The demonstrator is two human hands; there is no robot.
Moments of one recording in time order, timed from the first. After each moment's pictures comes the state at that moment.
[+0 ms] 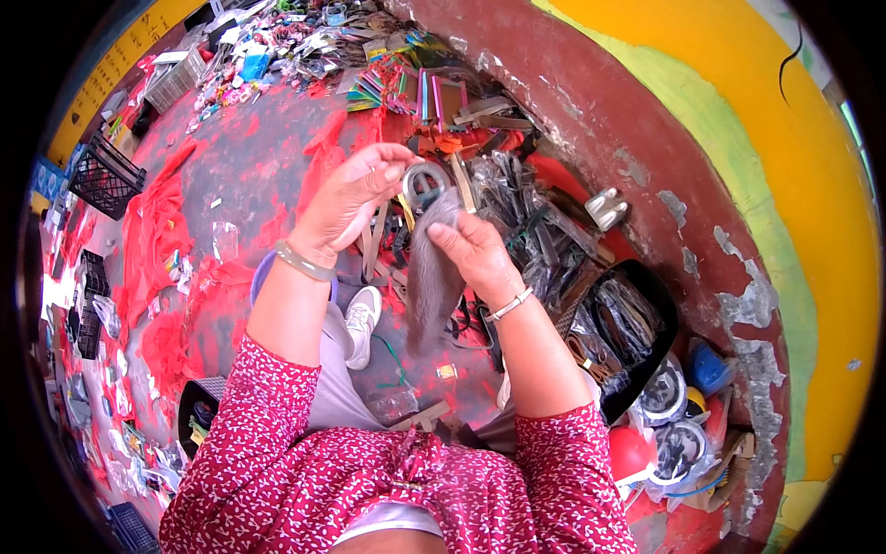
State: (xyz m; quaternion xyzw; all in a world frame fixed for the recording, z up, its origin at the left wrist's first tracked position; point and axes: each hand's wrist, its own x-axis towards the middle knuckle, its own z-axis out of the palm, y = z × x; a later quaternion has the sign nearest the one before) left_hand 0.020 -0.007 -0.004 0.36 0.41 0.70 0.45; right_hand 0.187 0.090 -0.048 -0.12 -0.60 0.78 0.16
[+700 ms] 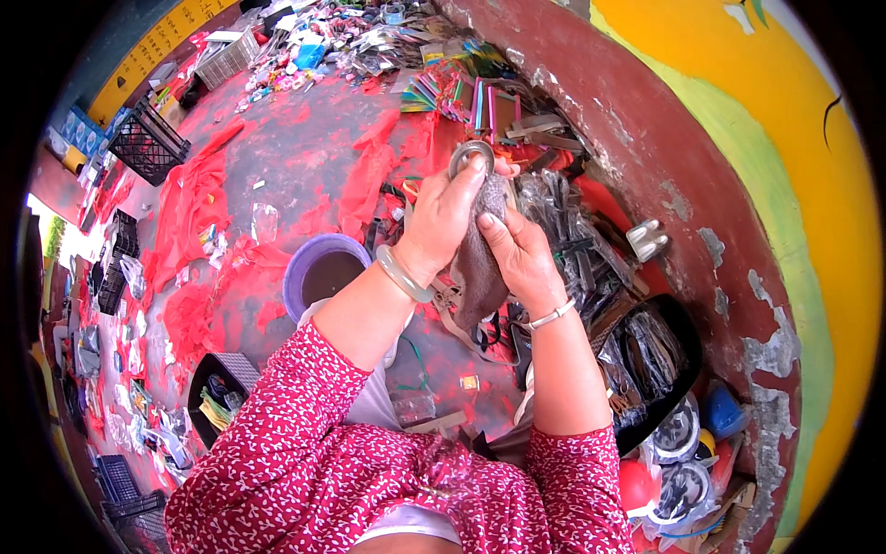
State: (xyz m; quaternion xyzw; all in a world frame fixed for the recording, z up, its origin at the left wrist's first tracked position) left_hand 0.057 0.020 -0.015 0.40 0.49 0.74 0.23; right_hand 0.171 0.088 -0.025 -0.10 -0.64 0.73 0.20
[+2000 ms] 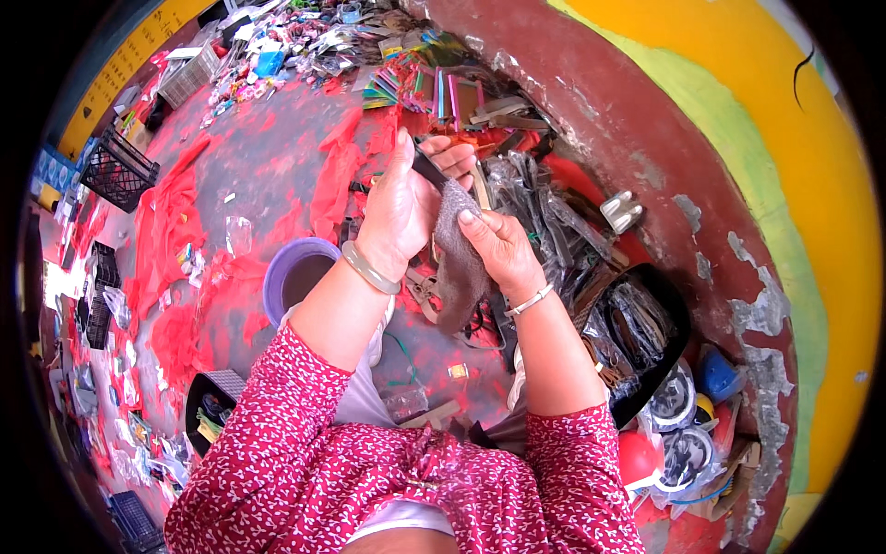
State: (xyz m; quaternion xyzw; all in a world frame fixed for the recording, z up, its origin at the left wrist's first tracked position) left_hand 0.046 0.025 -0.024 0.16 0.22 0.83 0.48; right_hand 0.189 0.095 -0.032 -0.13 -0.62 0.75 0.16
